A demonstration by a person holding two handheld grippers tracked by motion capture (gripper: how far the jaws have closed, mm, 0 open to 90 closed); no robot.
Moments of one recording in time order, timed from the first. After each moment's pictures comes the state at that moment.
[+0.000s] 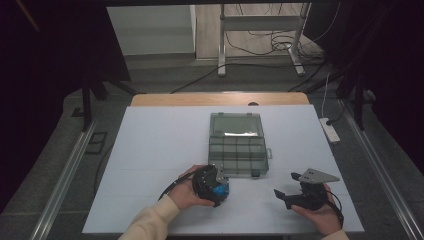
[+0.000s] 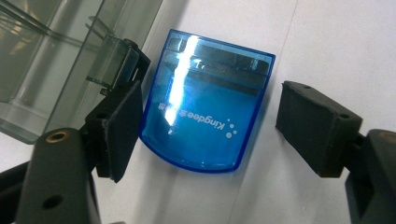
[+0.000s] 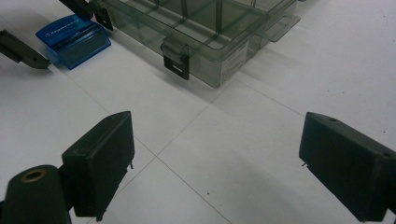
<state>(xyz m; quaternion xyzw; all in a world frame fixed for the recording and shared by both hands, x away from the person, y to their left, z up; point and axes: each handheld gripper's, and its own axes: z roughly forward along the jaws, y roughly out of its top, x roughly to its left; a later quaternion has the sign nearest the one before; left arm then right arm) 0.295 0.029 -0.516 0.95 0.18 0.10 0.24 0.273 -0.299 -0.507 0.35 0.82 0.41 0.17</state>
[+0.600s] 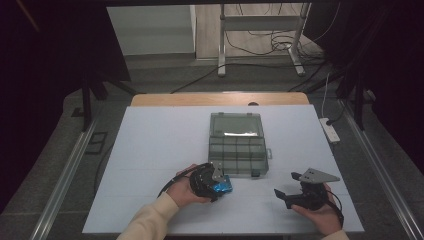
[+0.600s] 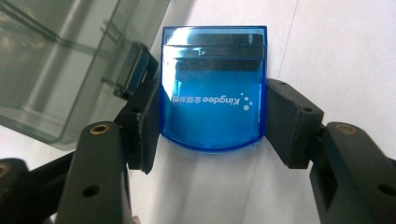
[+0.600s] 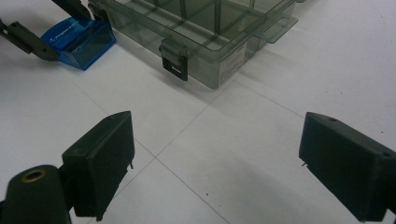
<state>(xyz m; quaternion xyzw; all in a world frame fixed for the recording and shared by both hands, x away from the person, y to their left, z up) 0.297 0.037 -0.514 0.95 0.15 0.10 0.26 0.274 -0.299 -0.507 0.35 0.82 0.42 0.17</state>
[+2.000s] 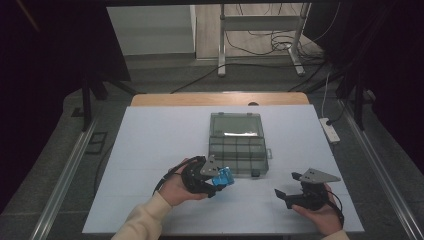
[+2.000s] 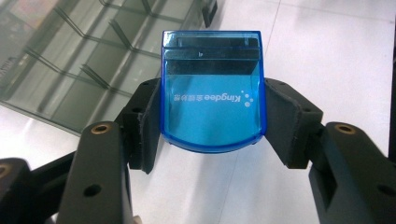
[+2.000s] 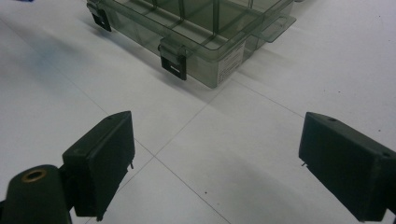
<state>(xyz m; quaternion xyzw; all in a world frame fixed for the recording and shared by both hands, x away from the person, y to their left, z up) 0.284 0.057 -0.461 0.92 0.17 0.11 0.33 0.273 -0.300 -0.506 0.36 0.82 0.41 0.17</state>
